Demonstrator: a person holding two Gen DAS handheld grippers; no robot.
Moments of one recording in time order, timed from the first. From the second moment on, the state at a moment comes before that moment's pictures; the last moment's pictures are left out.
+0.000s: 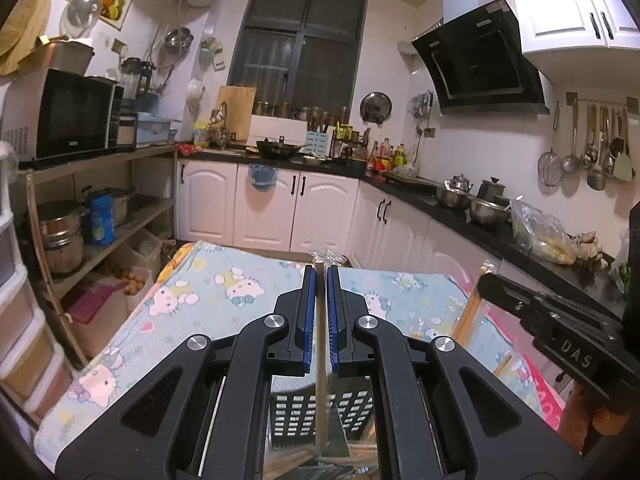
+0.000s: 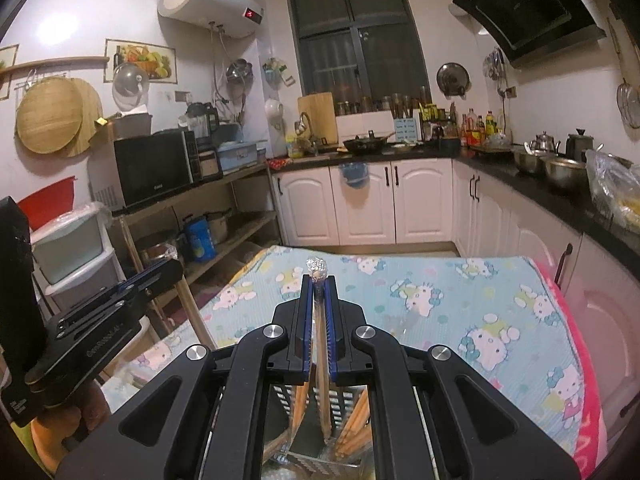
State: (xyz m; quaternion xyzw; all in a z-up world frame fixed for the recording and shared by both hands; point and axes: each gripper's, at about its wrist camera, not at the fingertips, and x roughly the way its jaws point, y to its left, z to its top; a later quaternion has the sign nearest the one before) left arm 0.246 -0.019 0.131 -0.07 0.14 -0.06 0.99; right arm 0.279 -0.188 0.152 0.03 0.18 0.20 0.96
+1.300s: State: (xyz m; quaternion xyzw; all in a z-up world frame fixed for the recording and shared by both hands) left arm 0.213 -0.006 0.107 -0.07 0.24 -0.10 0.96; right arm 0.235 -0.206 0.115 0.01 0.25 0.18 0.95
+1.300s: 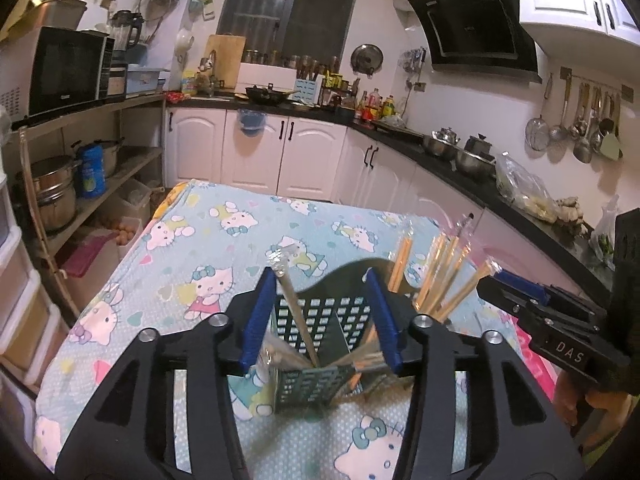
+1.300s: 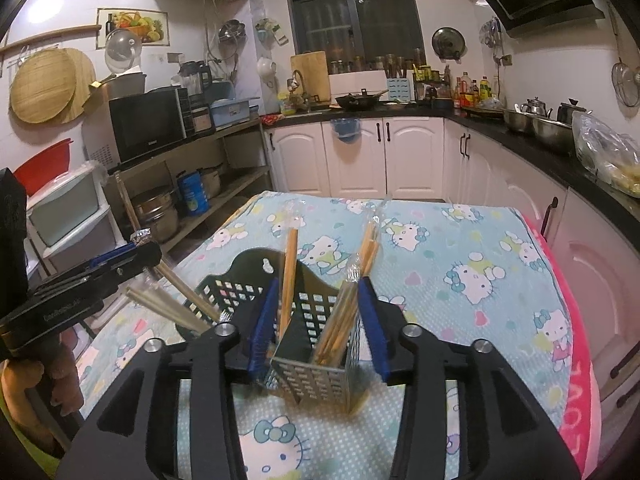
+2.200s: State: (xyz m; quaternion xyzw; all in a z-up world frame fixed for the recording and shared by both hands) left arm 0.148 -0.001 0.098 -0.07 0.24 -0.12 0.96; right arm 0.160 -0.215 0.103 0.01 0.25 0.20 0.95
